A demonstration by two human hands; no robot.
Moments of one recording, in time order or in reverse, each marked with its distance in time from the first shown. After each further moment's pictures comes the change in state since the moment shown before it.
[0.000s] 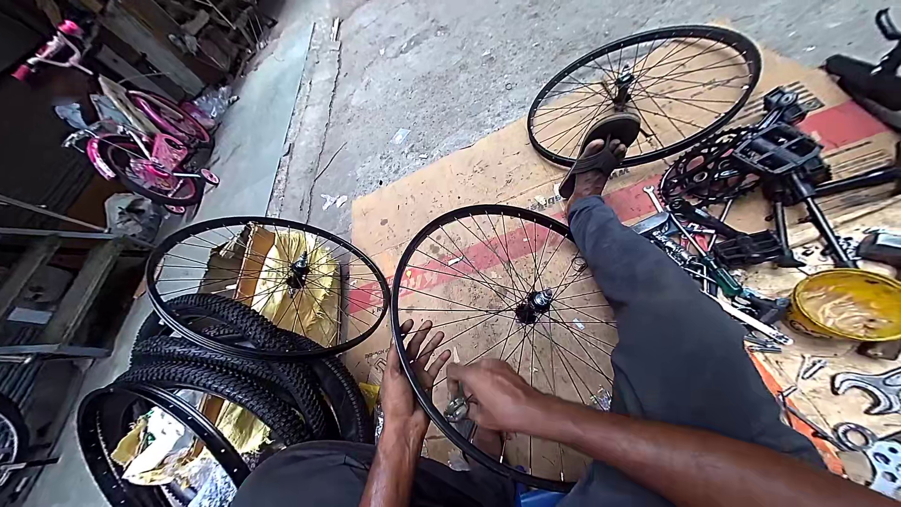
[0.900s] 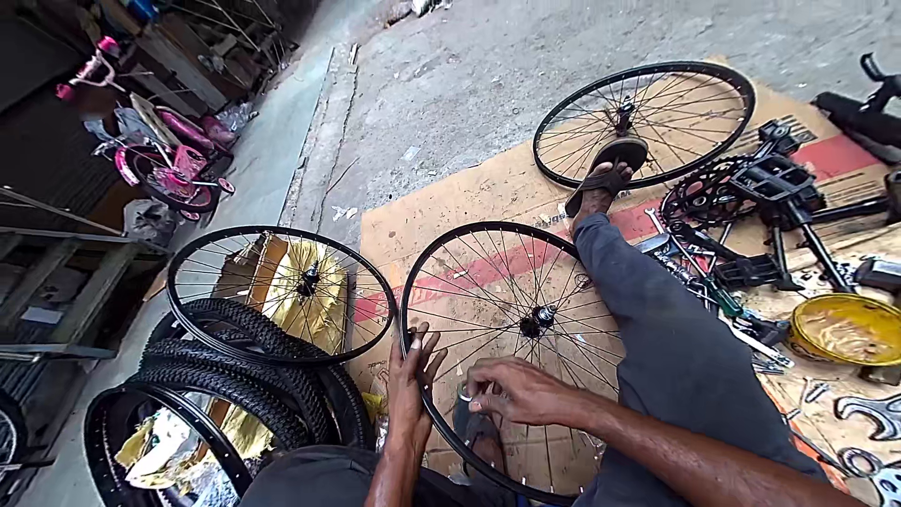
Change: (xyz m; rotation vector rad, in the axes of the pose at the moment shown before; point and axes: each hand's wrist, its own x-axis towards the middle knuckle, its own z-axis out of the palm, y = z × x) left_hand 0.003 0.005 0.004 0.138 -0.020 0.139; right_hand -0.016 0.023 -0.032 0.078 0.100 -0.239
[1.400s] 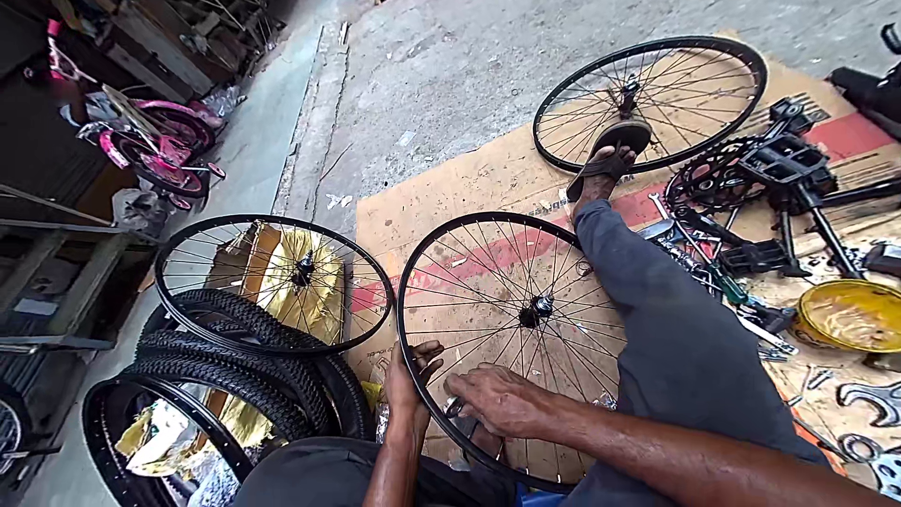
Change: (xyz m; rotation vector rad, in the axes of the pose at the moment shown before) left_hand 0.002 -0.007 -0.005 0.131 0.263 -0.118; right_hand 0.012 -0.009 0.042 -0.238 -0.056 -0.130
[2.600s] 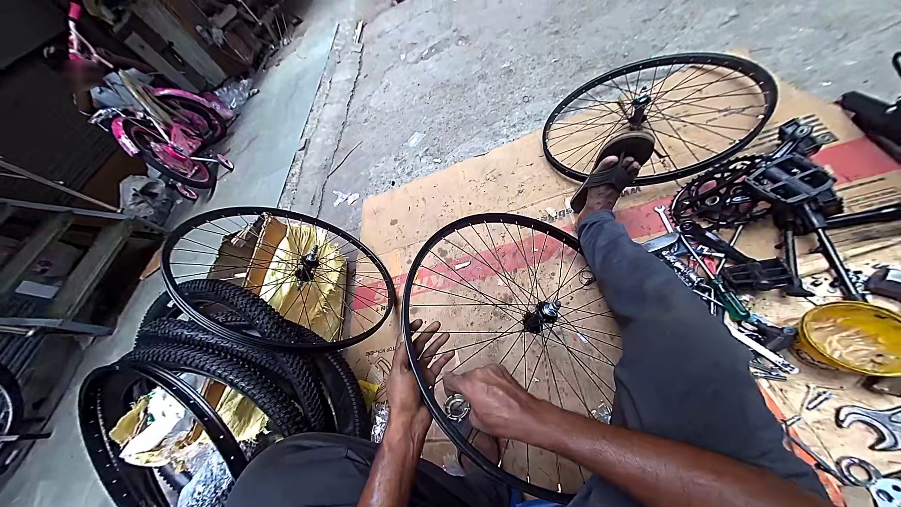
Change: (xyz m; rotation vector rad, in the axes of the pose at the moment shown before) left_hand -0.002 0.002 0.001 -0.208 -0.233 -0.003; right_hand 0.015 -0.003 -0.001 -0.002 -0.038 0.237
